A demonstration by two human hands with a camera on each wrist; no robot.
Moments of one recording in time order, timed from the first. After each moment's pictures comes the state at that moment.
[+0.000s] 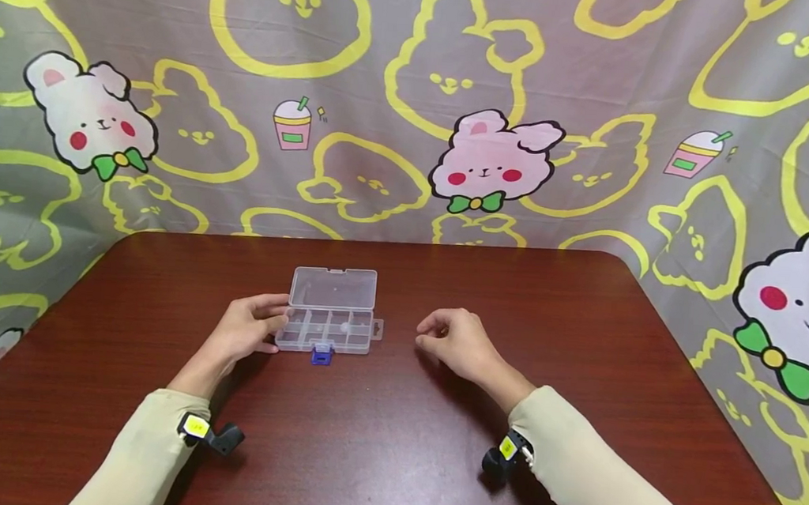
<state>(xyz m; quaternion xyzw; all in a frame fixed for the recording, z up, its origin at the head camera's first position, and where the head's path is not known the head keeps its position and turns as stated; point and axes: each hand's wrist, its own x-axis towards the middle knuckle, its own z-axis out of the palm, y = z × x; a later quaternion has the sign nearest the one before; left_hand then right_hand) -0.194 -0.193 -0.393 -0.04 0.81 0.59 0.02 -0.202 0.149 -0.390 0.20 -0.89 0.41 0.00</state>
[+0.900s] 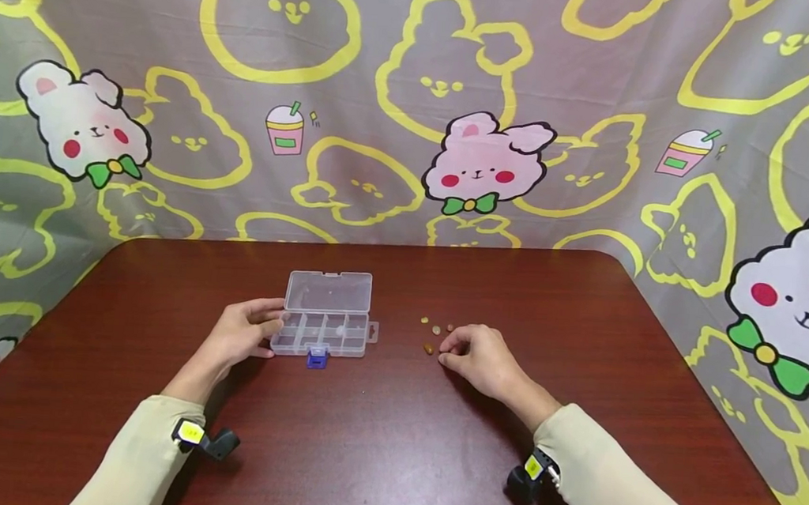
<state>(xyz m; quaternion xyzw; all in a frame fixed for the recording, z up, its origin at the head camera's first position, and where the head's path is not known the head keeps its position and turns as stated) -0.194 -0.193 -0.393 -0.04 0.81 0.58 0.03 -0.190 0.187 -0.402 0.20 -0.91 0.37 0.01</state>
